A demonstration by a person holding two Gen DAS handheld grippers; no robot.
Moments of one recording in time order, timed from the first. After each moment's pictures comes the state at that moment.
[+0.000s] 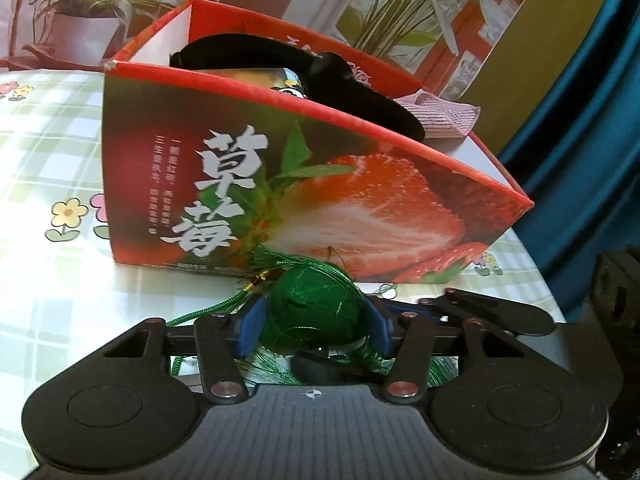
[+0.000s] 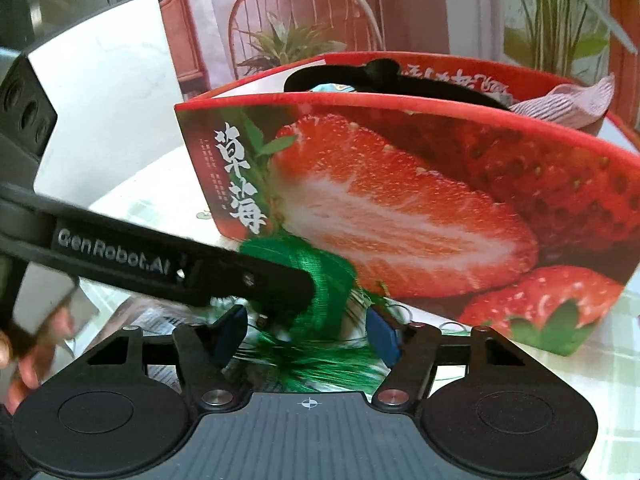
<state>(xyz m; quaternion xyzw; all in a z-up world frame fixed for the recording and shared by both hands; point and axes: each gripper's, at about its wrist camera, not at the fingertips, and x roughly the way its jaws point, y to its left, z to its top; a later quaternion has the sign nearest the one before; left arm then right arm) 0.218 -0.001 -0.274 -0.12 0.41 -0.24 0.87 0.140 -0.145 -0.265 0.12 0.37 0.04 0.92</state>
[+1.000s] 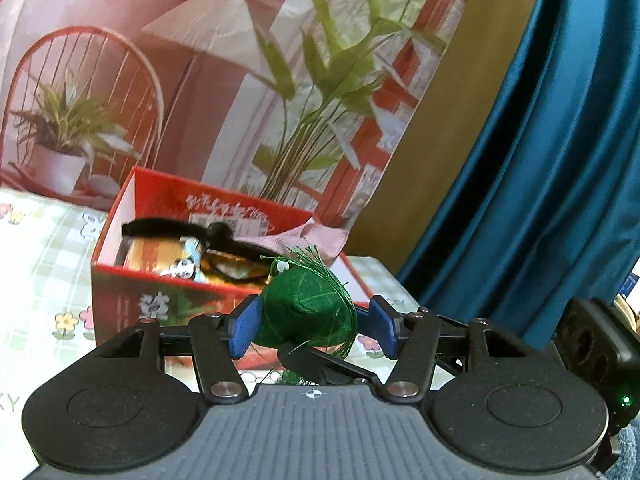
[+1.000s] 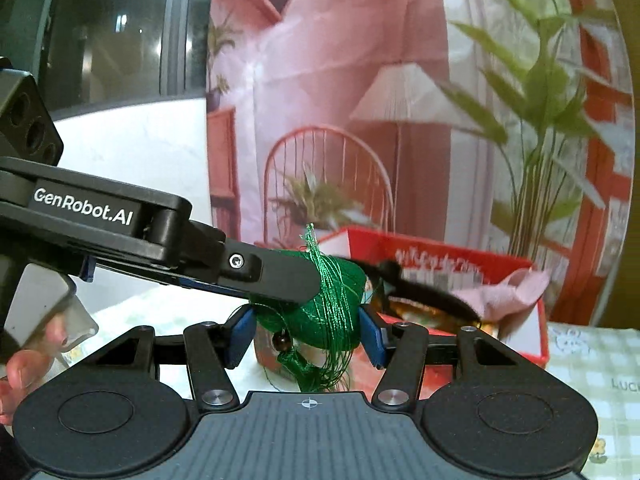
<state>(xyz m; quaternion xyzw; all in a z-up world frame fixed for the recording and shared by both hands) 0.130 -0.009 -0.154 -0.13 0.24 -0.29 0.92 0.065 -0.131 -0.149 0.05 0.19 0.03 0.98</state>
